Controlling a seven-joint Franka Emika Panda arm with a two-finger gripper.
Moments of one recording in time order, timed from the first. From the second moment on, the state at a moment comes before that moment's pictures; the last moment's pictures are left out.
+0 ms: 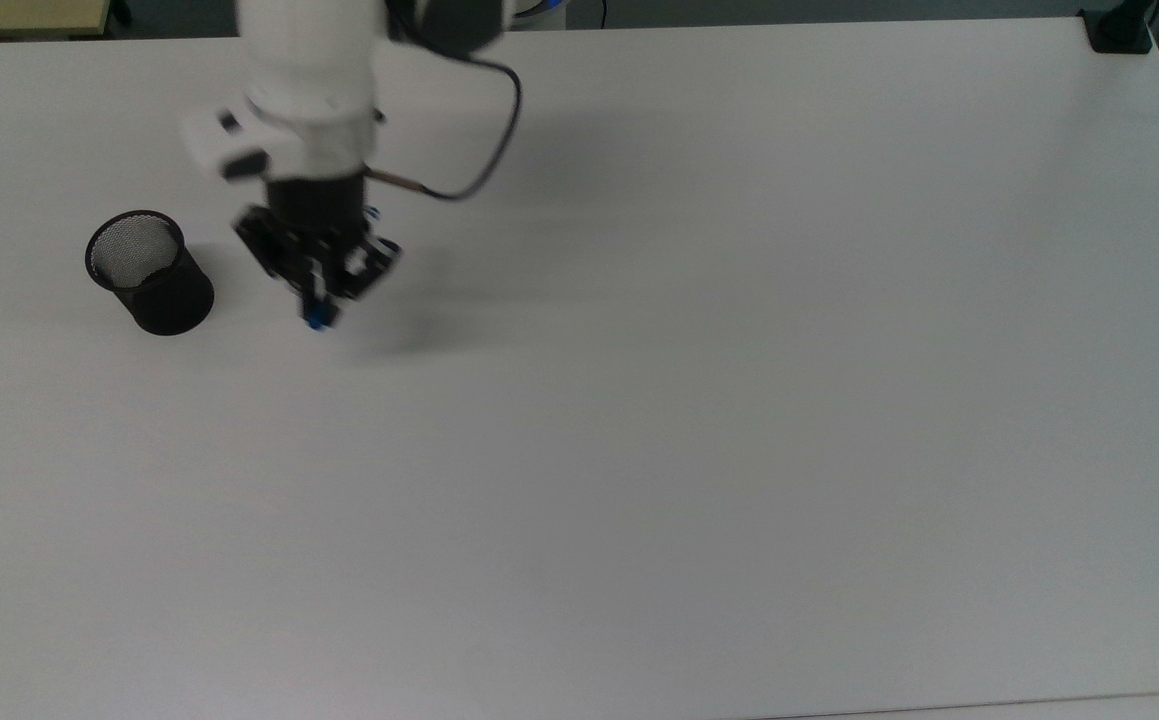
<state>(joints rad) -0.07 0.21 -0.08 -1.86 -0.14 2.43 0.19</state>
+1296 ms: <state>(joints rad) -0.38 0.25 -0.09 -2.13 -0.14 3.35 0.02</state>
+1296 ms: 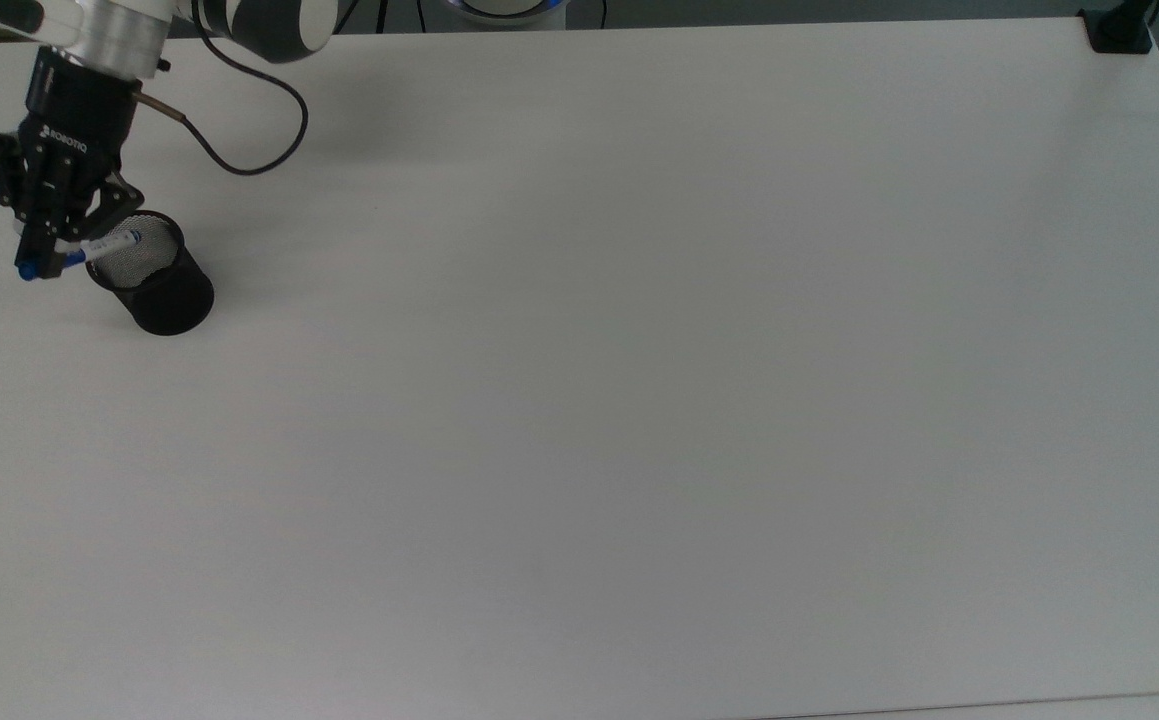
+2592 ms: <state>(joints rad) -0.25 -0.05 -0.07 -1.99 -0.14 2.48 0.07</state>
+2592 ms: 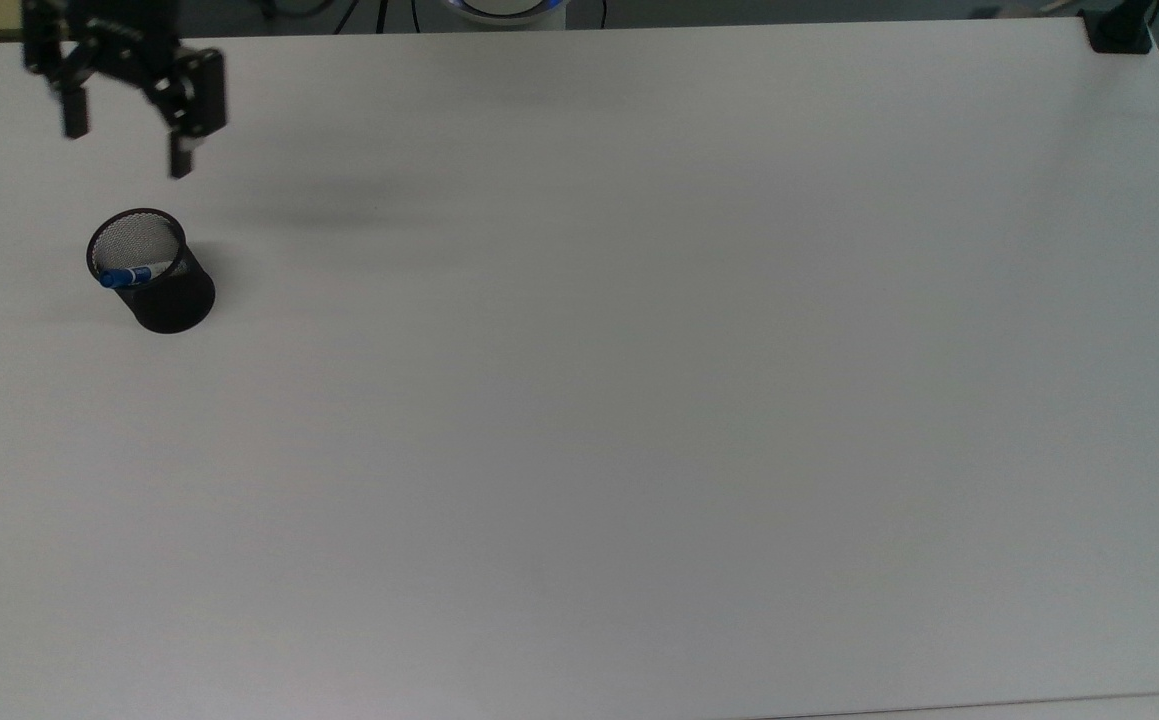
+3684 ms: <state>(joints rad) 0.01 0.00 -0.08 -1.66 -0.04 1.76 0.01</state>
